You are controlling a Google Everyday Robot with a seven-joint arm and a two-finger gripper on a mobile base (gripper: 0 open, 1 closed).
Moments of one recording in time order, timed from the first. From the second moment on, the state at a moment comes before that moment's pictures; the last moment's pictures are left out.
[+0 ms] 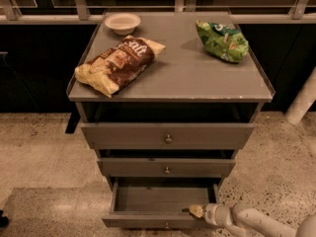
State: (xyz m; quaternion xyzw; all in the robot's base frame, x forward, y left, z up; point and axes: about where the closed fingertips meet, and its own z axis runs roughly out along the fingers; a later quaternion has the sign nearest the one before) arm 0.504 -0.197 0.182 -0.04 0.91 0.33 0.26
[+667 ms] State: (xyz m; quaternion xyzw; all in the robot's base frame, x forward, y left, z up) arm 0.457 -0.198 0.181 -0.01 0.92 0.33 0.22
